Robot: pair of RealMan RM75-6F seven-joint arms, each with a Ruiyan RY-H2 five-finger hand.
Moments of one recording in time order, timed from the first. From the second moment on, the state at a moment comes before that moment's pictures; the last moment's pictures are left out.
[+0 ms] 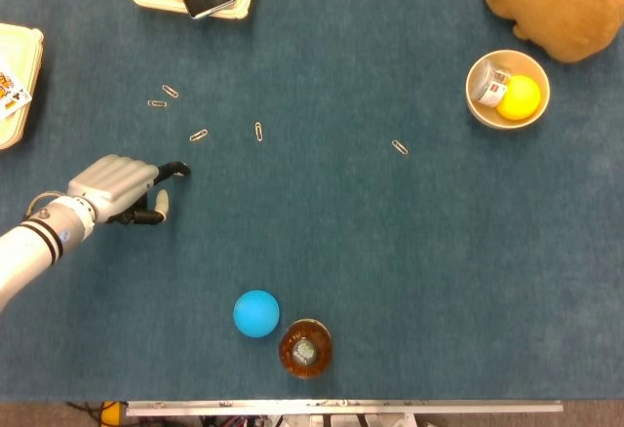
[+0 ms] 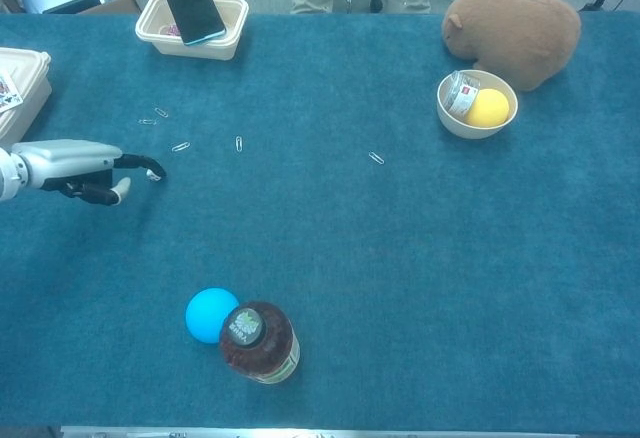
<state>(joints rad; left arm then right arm) -0.75 -1.20 0.10 -1.50 1.42 0.55 -0.26 0.00 -1.14 0.08 -1.51 -1.50 1.57 0.16</state>
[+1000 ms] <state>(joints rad) -0.67 -1.08 0.07 -1.60 1.43 0.78 -0.24 0.00 -1.14 0.08 -1.51 -1.50 1.56 0.16</state>
